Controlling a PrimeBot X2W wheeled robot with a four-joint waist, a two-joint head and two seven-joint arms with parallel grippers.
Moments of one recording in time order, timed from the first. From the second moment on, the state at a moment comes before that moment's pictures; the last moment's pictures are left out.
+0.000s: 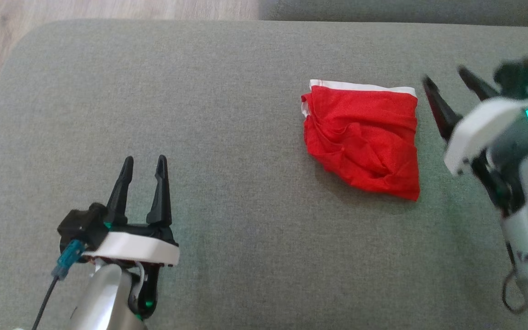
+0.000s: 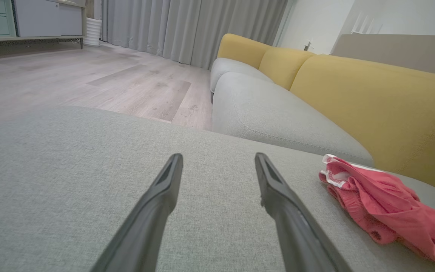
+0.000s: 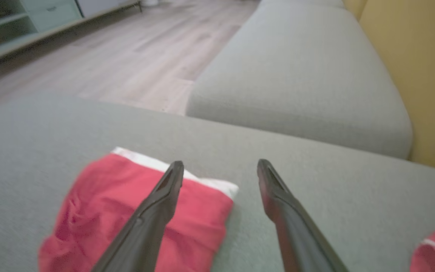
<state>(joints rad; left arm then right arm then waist) -0.26 0.09 -0.20 0.40 -0.41 -0.13 -0.25 -0.54 -0.28 0.21 0.28 0.33 0.13 0.38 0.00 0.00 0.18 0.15</state>
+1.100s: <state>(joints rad) -0.21 0.11 -0.15 0.41 -0.41 -0.12 -0.25 -0.35 -0.27 0.49 0.11 0.51 0.13 0.15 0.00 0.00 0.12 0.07</state>
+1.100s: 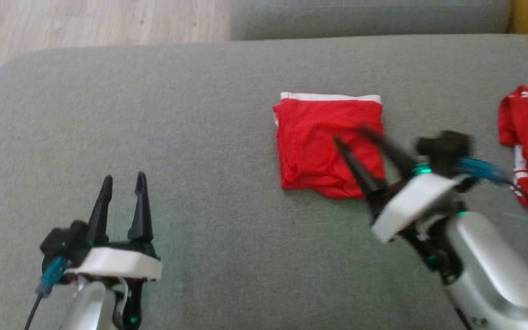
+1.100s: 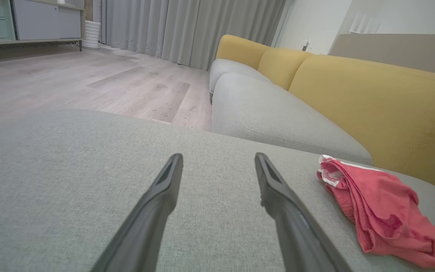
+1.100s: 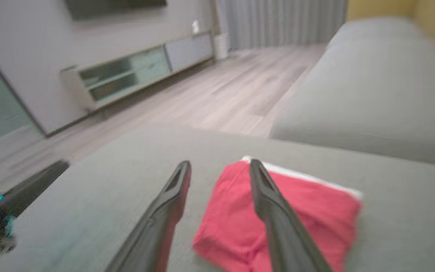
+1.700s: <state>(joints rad) -0.10 0.14 -0.10 0.43 -0.40 -0.09 -0.25 -0.11 -0.17 0.09 0.21 0.33 0.13 0.03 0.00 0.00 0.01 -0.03</state>
